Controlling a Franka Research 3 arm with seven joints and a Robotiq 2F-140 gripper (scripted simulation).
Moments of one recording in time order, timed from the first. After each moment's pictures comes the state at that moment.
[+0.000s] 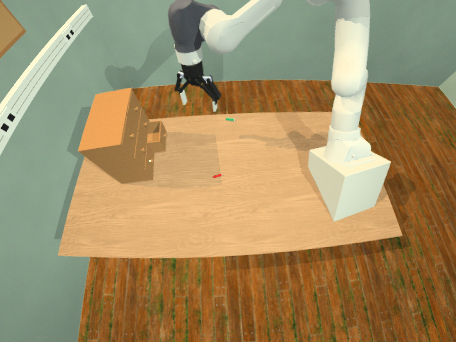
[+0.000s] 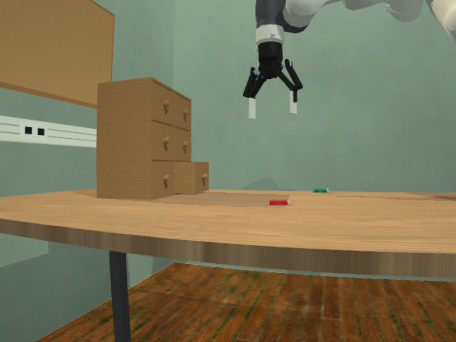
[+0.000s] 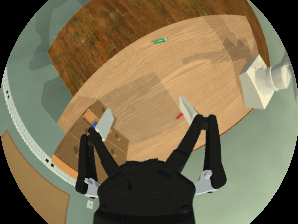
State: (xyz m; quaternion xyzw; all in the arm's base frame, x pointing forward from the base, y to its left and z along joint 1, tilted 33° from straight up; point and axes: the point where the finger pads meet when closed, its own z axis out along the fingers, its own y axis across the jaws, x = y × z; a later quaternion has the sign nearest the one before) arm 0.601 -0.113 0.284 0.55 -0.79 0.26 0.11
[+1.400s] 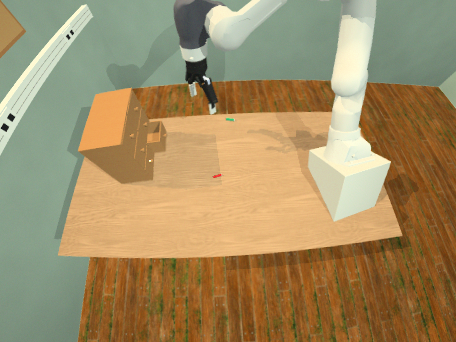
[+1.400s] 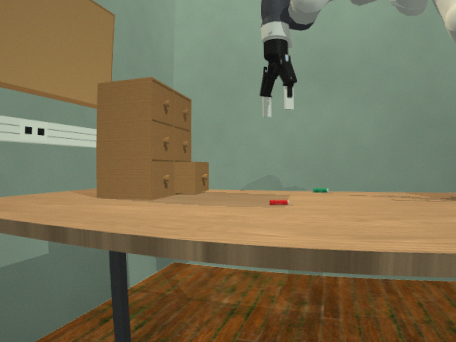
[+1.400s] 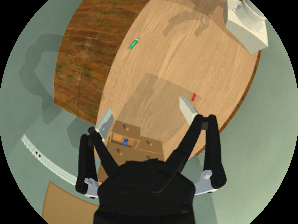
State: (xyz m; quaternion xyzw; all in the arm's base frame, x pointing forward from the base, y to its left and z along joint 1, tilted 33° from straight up) arm 0.584 -0.113 0.292 0.31 -0.91 0.28 0.03
